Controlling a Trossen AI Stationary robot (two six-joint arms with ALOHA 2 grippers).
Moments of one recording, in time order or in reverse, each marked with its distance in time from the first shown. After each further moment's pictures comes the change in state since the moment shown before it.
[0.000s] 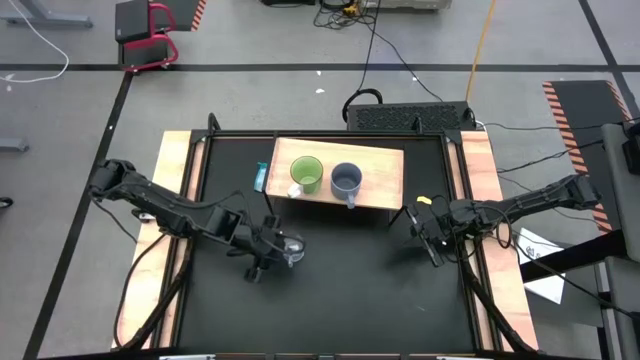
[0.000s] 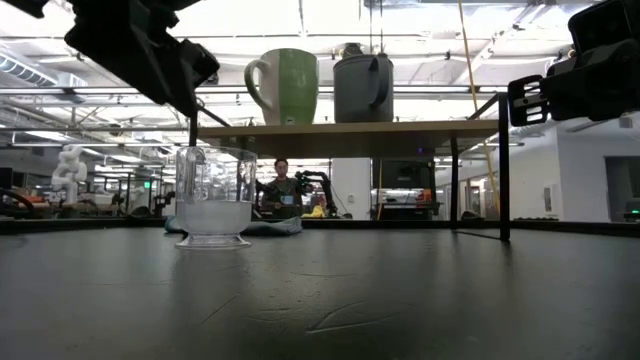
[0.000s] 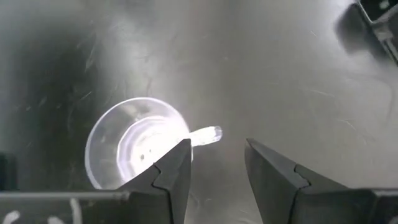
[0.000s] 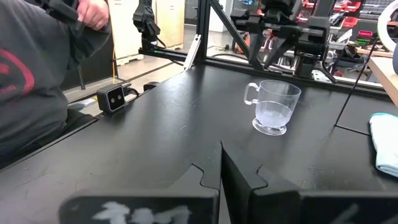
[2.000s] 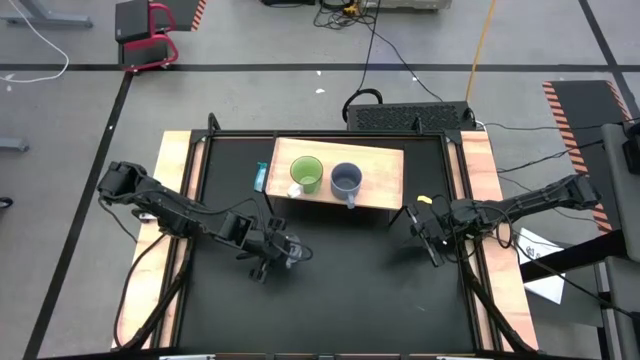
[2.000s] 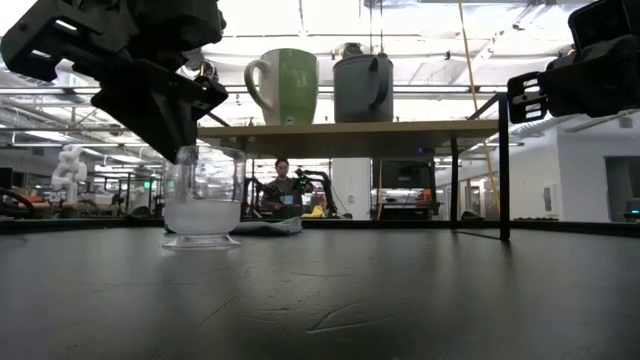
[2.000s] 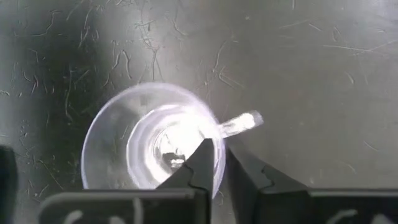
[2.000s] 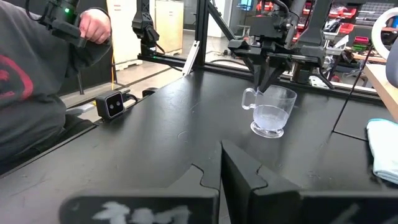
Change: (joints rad) left arm 0.016 0.107 -0.020 0.023 -0.045 0.077; right arm 0.000 0.001 0.000 0.026 0.000 0.005
